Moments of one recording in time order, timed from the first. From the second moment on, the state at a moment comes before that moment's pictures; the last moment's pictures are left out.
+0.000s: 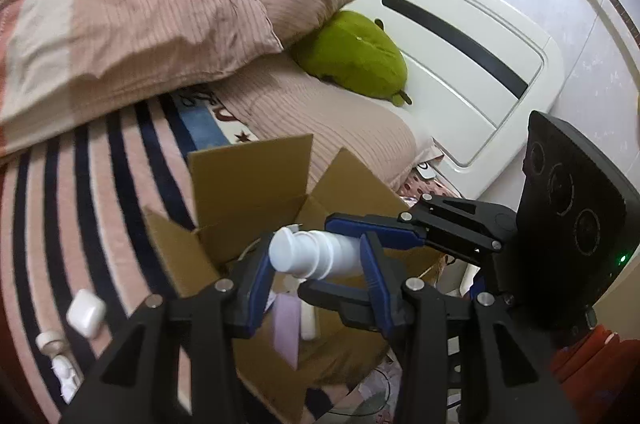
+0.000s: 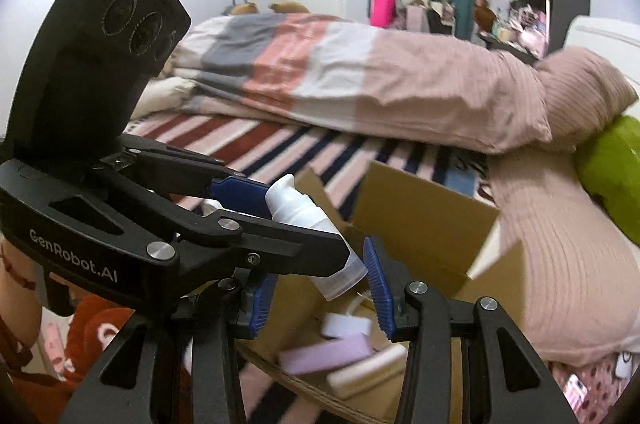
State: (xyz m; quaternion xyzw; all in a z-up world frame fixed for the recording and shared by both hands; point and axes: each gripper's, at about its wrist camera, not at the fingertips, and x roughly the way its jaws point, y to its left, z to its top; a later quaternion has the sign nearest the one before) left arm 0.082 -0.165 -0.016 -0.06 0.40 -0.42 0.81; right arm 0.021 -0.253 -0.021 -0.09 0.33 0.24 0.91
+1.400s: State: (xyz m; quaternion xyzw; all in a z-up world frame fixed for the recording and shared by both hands) left arm 0.024 0.114 -0.068 -0.10 0.38 -0.14 0.91; right arm 0.038 -0.058 -0.074 -0.12 0.39 0.38 0.83
